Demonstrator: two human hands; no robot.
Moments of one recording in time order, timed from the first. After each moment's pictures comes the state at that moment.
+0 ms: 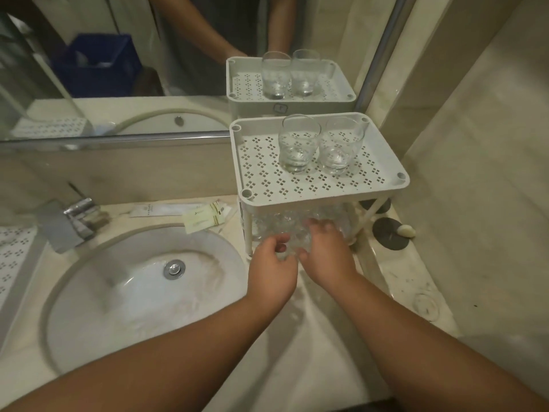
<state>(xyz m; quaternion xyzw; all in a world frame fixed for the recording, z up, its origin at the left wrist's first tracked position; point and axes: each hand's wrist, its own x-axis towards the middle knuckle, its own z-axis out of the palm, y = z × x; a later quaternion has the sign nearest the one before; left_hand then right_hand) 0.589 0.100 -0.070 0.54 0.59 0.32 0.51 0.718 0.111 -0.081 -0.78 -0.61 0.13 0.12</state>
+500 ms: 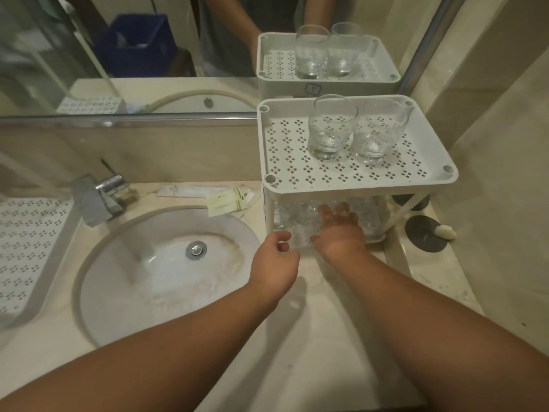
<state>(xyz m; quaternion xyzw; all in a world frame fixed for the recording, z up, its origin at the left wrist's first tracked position) 0.567 0.109 -0.092 0.42 0.64 0.27 0.58 0.717 0.165 -0.113 -0.78 -0.60 0.14 -0.07</state>
